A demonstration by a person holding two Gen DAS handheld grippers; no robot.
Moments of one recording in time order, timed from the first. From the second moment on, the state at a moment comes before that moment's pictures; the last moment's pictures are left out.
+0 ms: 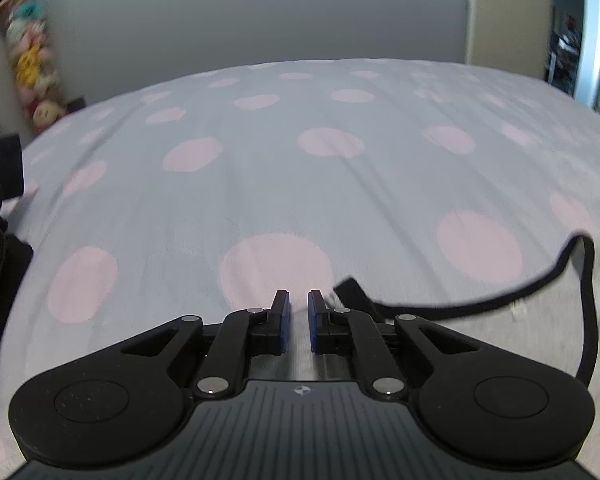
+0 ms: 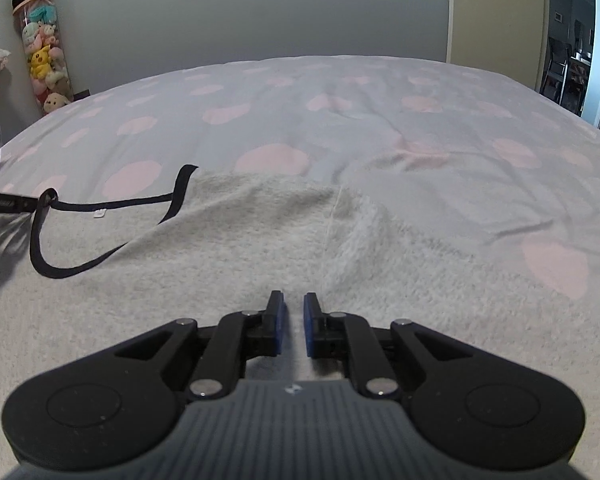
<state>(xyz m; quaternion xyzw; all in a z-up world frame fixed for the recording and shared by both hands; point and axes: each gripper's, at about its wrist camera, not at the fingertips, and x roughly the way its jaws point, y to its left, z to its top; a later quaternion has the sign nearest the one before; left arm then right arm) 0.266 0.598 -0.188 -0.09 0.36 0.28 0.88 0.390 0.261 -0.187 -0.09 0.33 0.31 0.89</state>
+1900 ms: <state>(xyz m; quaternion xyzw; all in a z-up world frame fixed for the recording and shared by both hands) -0.110 0.425 -0.158 -0.39 0.46 0.22 0.77 0.168 0.058 -0.134 0.00 0.56 0.20 0.80</state>
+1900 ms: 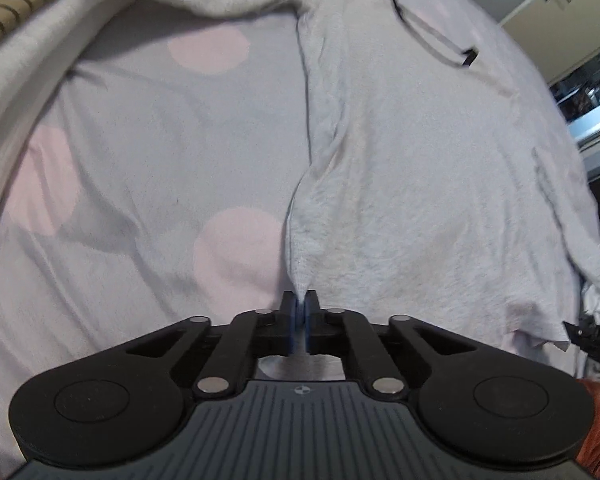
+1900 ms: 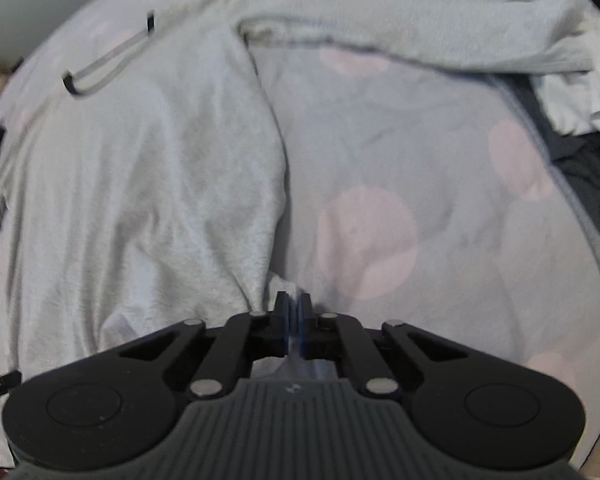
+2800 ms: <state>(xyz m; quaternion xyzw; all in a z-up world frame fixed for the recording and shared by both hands) -0.134 0.441 -0.153 -0.40 0.46 0.31 0.73 0.172 0.010 -0.088 0.03 0.53 0.19 0.83</state>
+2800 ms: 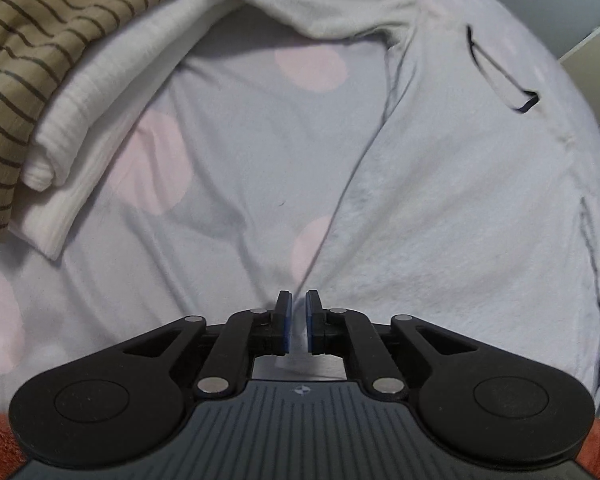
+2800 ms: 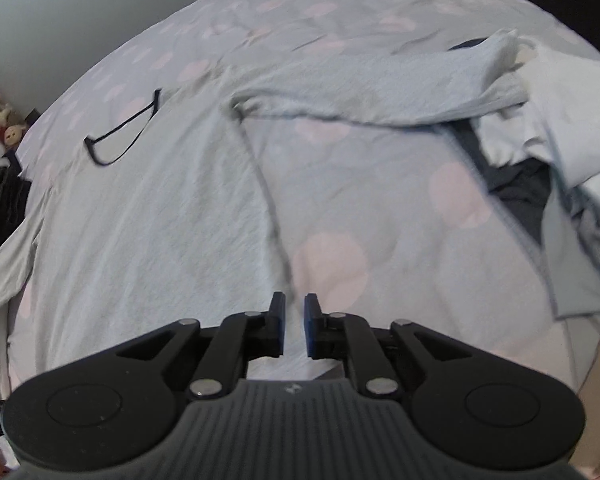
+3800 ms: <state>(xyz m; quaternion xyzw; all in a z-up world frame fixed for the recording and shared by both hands) -0.131 0.440 -0.167 -0.40 0.48 0.31 0.72 0.191 0.118 -0.108 -0.05 0.60 0.35 0.71</state>
